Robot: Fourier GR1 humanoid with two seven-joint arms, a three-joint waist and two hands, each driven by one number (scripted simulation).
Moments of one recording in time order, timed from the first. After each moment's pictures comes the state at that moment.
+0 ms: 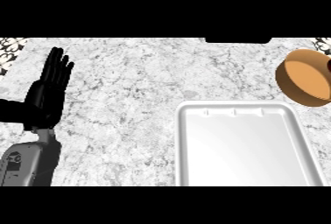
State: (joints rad) left arm -0.29 0.18 0.11 -1.55 0.12 0.09 0.06; right arm -0.75 -0.63 -0.51 -0.71 0.97 -0.13 0.03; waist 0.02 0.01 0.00
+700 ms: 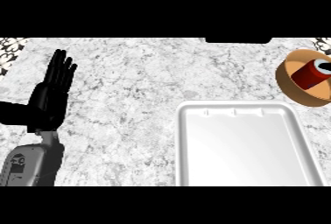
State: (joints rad) left arm -0.27 0.16 0.09 -1.56 0.10 0.09 0.06; right arm -0.87 -0.65 -0.64 -0.47 0.76 -0.09 -0.26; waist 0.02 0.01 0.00
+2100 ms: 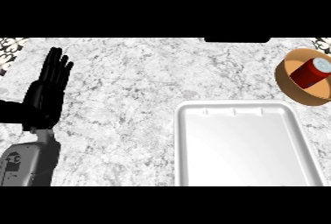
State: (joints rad) left arm -0.29 0.18 0.12 -1.55 0.12 0.07 0.06; right arm -0.63 -0.99 -1.00 -0.27 0.28 0.13 -0.52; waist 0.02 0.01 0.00
